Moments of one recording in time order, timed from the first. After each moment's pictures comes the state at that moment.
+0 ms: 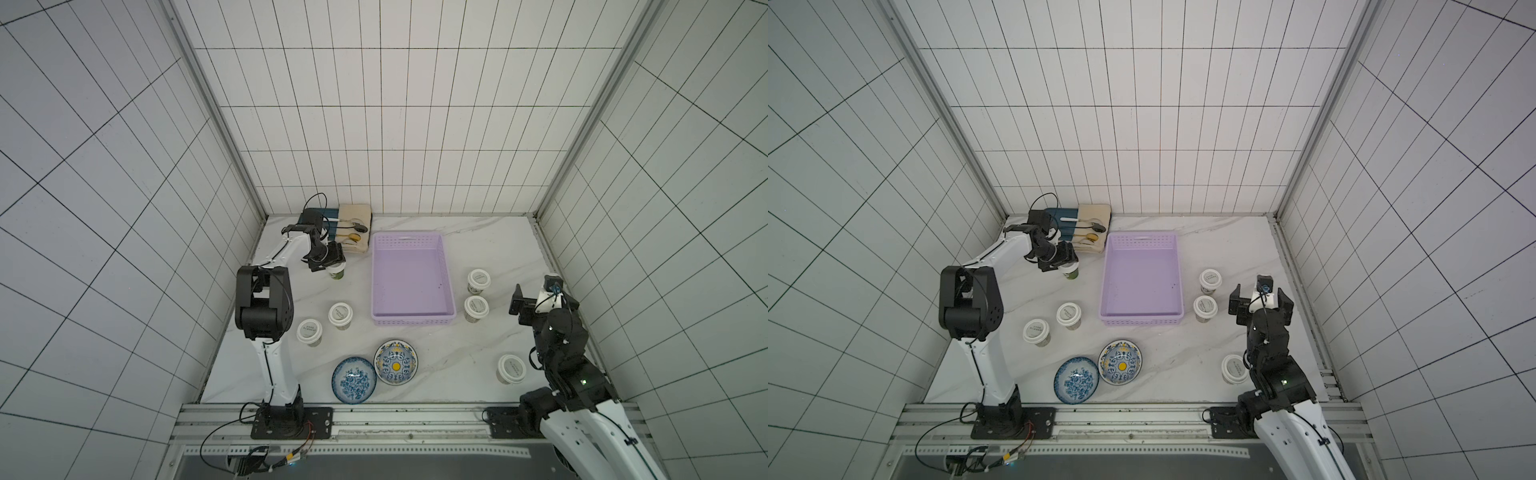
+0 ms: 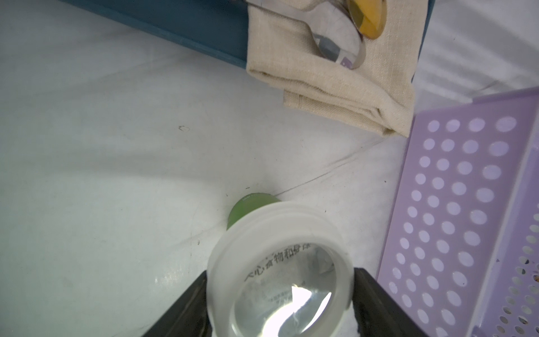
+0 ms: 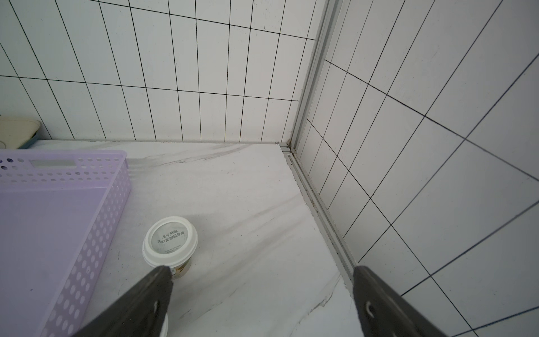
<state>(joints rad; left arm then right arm) -0.05 2.00 1.59 -0.81 0.26 -0.32 0.41 0.43 0.48 -0.28 0.55 -0.03</state>
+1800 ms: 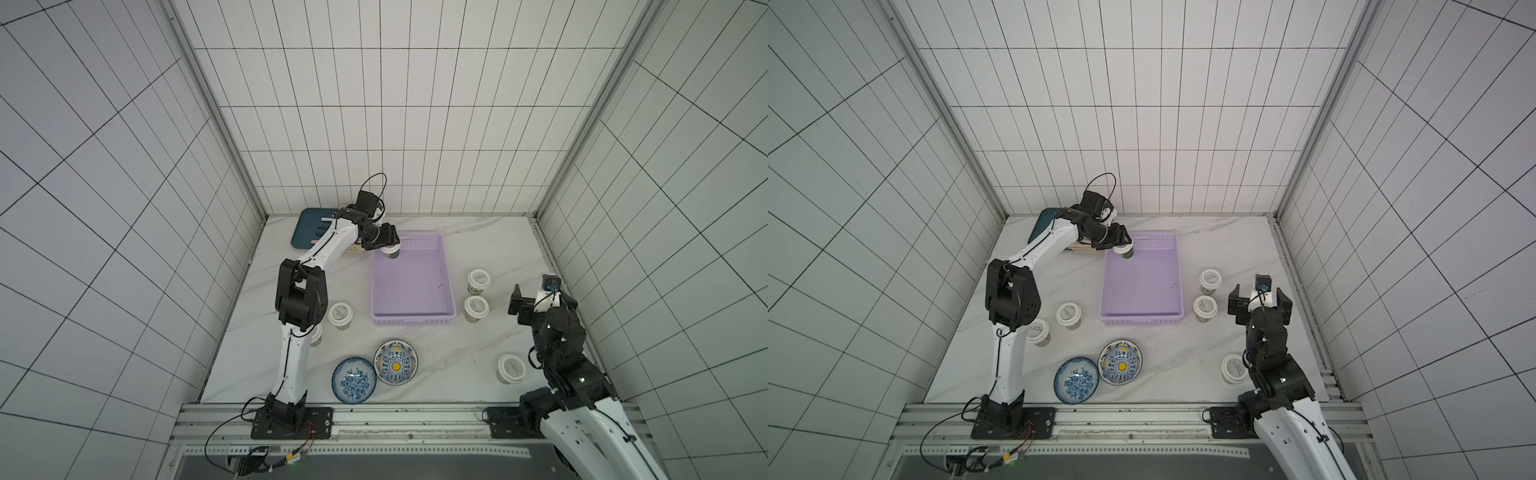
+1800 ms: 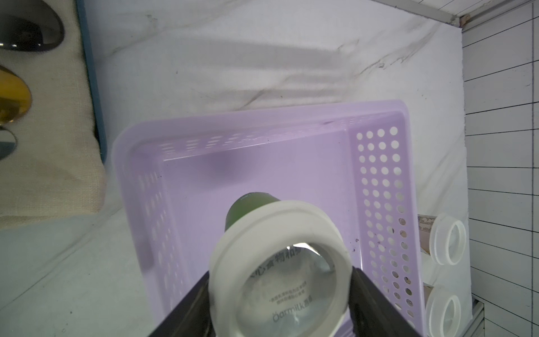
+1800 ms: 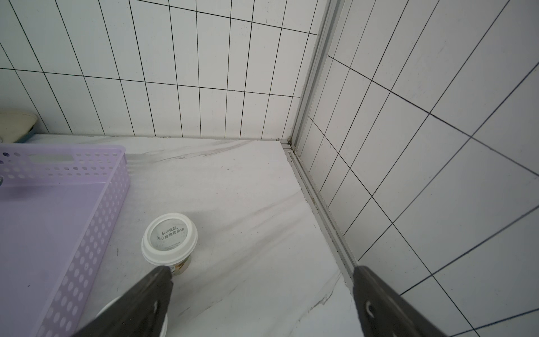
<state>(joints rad) -0.37 2.23 2.05 -0.84 0.36 -0.39 0.41 0.44 0.48 -0.28 0.55 -0.03</state>
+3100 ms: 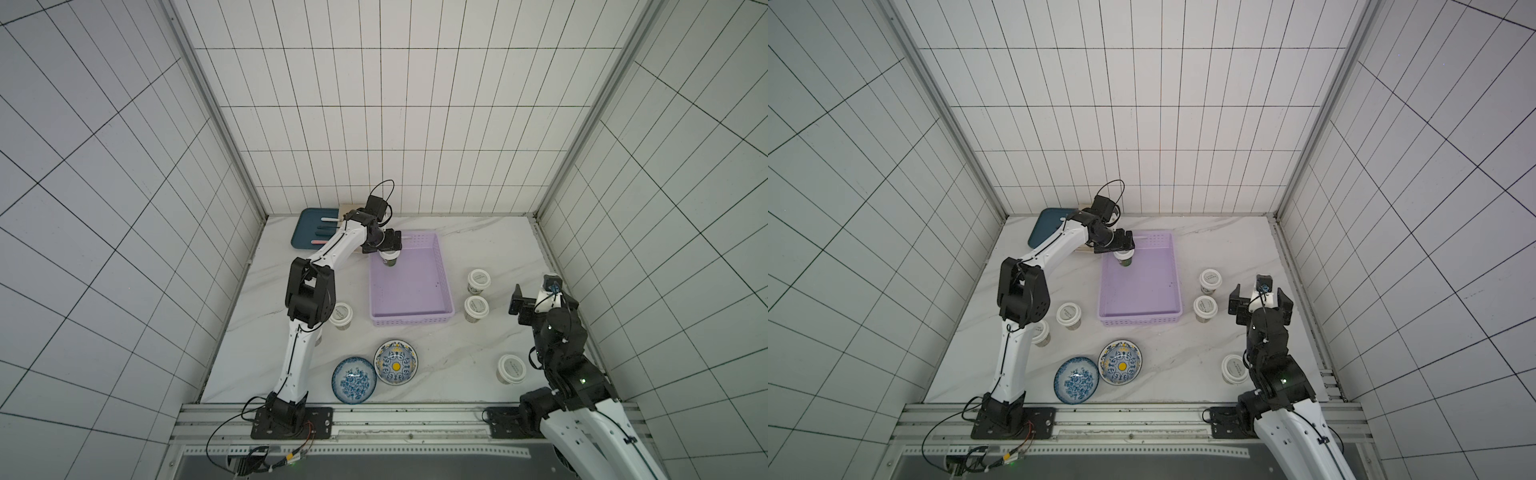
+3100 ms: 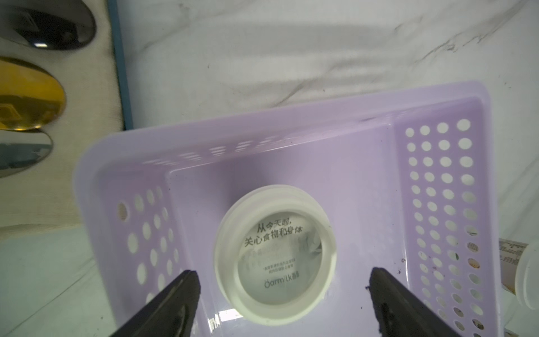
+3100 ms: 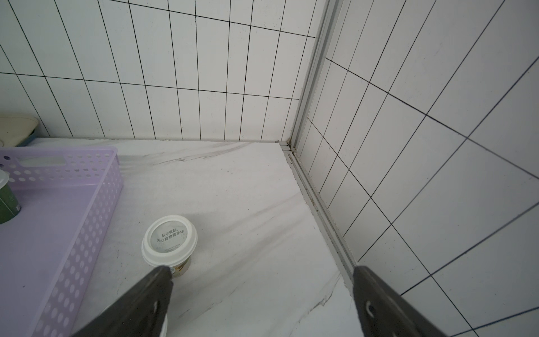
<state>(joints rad) -0.41 2.27 2.11 -0.89 0.20 -0.37 0.41 0.43 0.48 -0.28 0.55 -0.03</state>
